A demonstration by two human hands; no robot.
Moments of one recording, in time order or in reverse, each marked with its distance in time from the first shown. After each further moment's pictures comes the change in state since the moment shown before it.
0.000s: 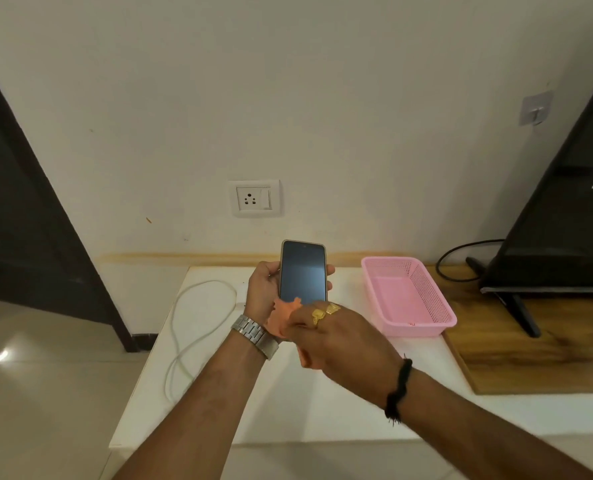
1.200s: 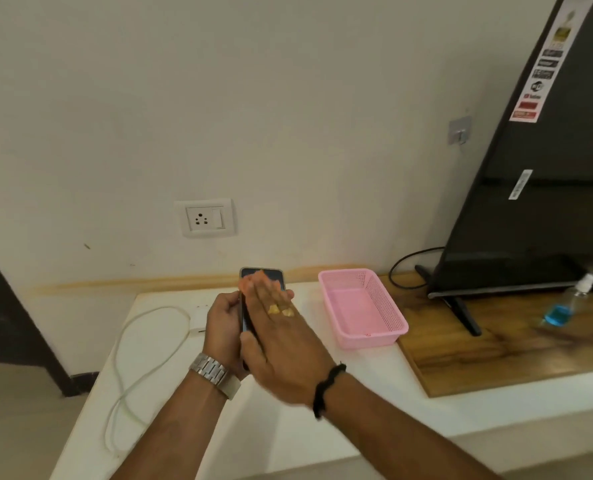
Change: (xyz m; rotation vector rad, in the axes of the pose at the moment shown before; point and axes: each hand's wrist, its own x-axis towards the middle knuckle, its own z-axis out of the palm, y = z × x) left_hand 0.001 -0.019 0.004 0.018 0.040 0.074; right_hand 0.026 0.009 0.024 0.082 0.115 0.350
